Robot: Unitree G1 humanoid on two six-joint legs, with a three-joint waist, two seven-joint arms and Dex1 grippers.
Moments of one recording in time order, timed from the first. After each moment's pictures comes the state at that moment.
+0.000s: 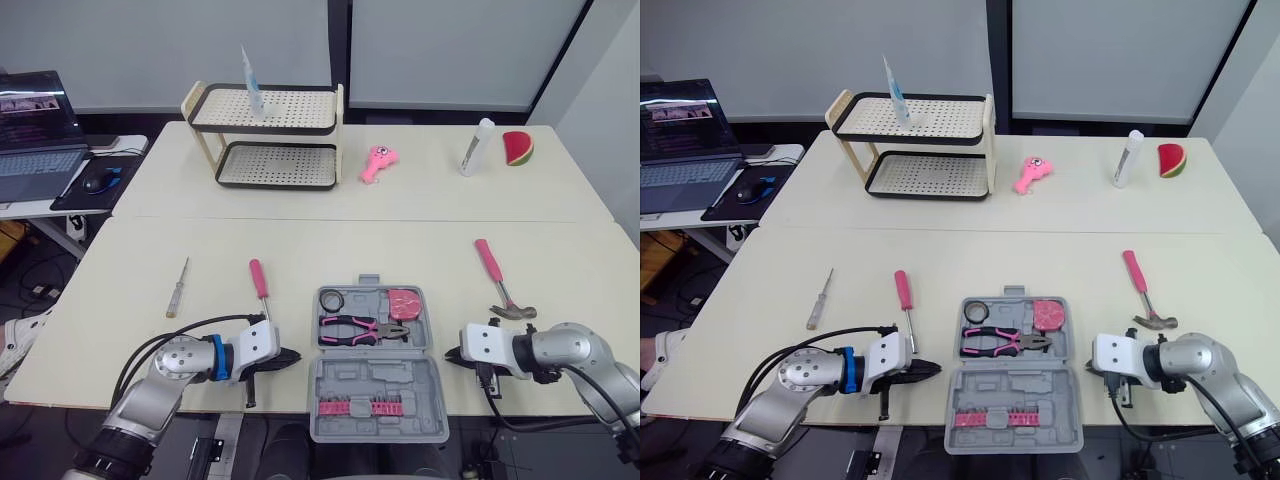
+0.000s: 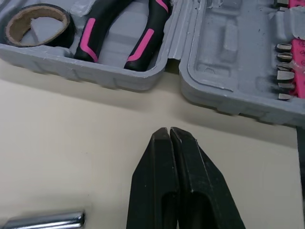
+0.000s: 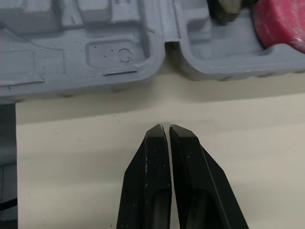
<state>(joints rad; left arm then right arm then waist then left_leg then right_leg) -0.06 0.67 -0.24 0.04 -0.09 0.02 -1.09 -0.05 -0.88 0.23 -0.10 -0.08 0.09 1.08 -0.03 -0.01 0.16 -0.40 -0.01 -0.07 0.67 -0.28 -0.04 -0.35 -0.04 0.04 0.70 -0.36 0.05</state>
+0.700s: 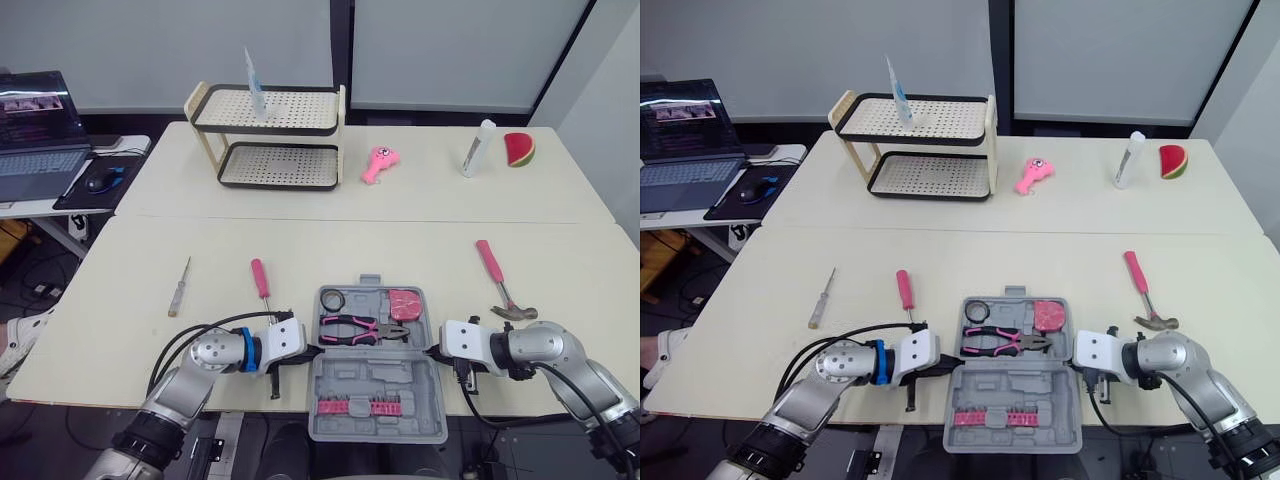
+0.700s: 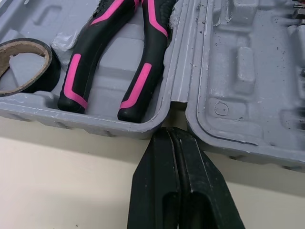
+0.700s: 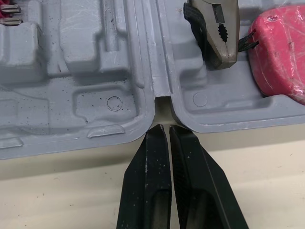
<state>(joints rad) -0.16 0.58 -0.32 0.09 0.02 -0.02 -1.03 -0.10 -0.80 0.27 -0.12 -0.10 0.16 1.07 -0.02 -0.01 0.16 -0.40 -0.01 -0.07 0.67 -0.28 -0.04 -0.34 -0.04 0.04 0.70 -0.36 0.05</state>
